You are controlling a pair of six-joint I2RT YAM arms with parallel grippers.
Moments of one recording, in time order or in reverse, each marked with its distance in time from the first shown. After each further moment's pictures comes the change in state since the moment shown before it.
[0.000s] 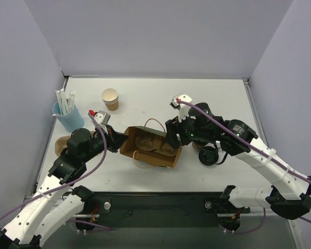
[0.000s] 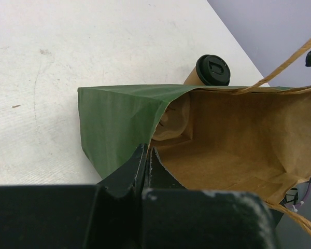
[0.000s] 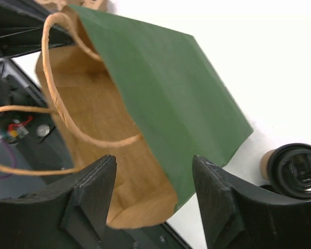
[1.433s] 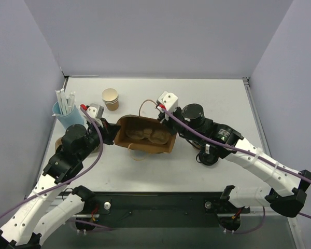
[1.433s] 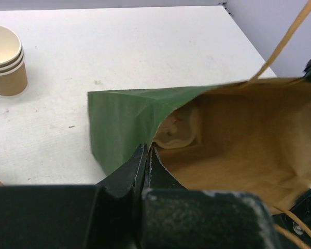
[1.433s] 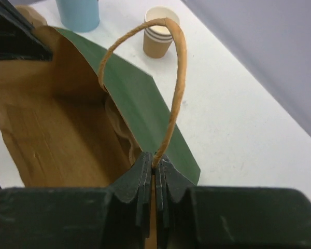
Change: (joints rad) left arm -0.003 0.035 0.132 -0.060 -0.201 0.076; right arm 0.049 0.038 -0.115 0.475 0.135 -0.409
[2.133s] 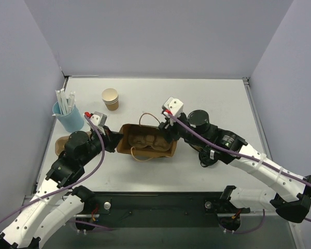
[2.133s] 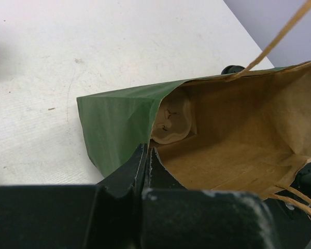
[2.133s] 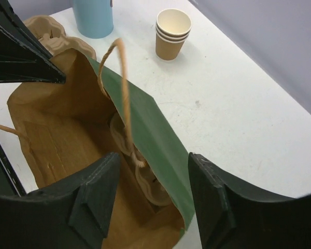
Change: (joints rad) left arm -0.005 -0.080 -0.140 0.034 0.080 -0.023; right arm -0.007 -0.092 -0.152 0.060 -0.053 0.045
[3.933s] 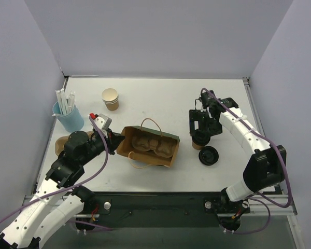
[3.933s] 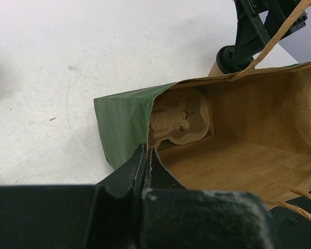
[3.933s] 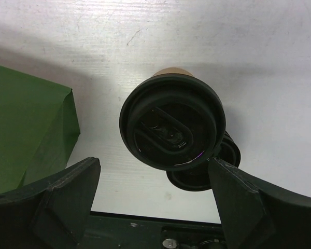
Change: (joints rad) left arm 0.000 -0.002 0.006 -0.008 0.084 0.137; right arm -0.635 0.400 0.106 -0.632 -0.082 0.433
